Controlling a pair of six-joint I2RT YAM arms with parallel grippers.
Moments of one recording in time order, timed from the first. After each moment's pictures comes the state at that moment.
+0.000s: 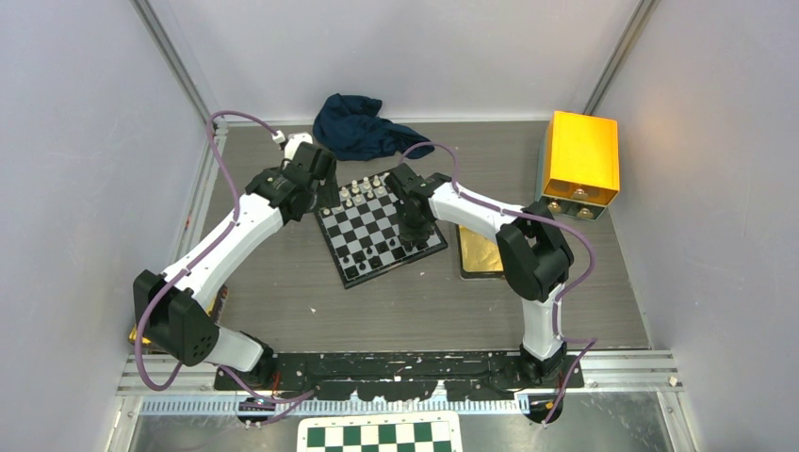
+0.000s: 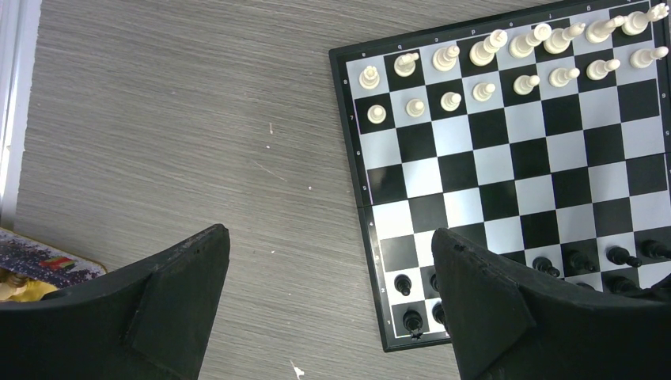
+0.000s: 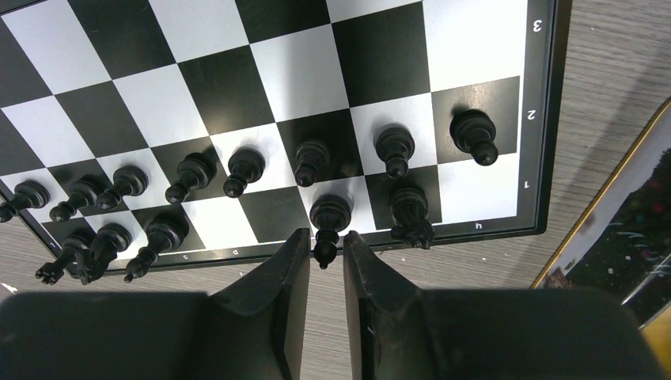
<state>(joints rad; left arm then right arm) -0.51 1.44 1.34 -0.82 -0.53 -0.54 0.71 1.95 1.49 -0.76 0.06 0.52</state>
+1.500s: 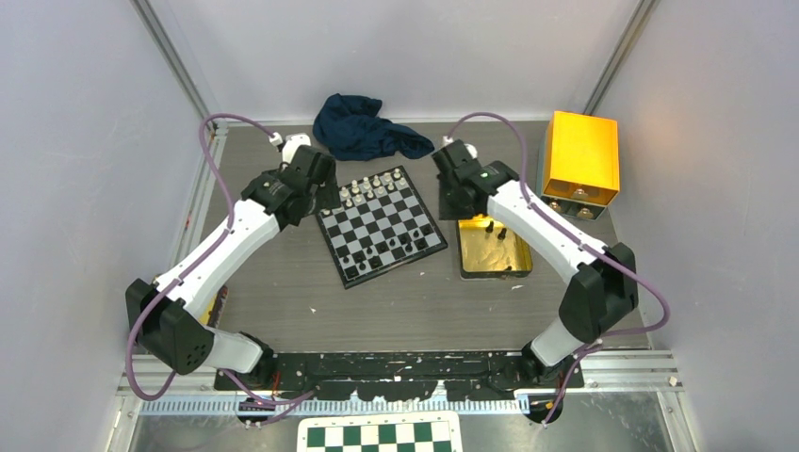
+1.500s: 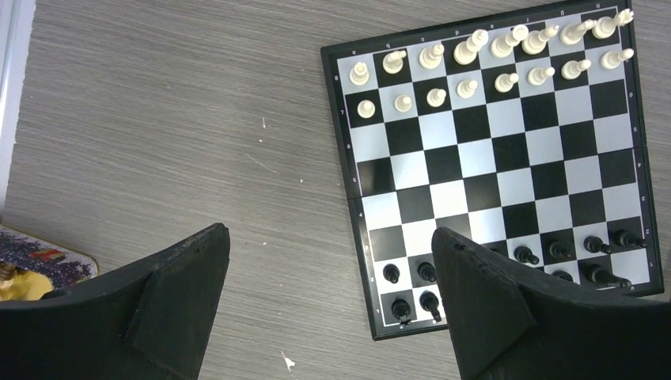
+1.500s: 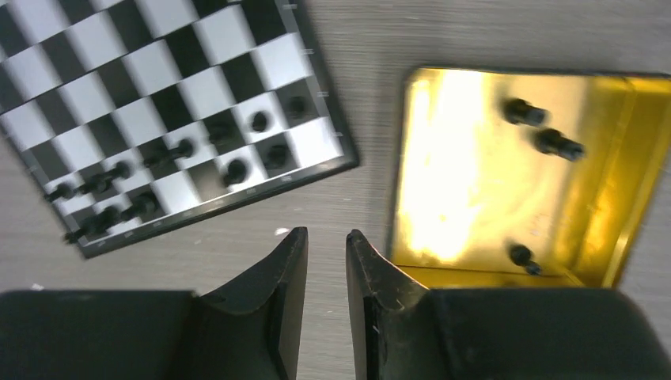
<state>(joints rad) -0.53 1.39 1.33 -0.83 -0.54 -0.58 0.62 1.59 1.44 -0.87 0.21 0.49</state>
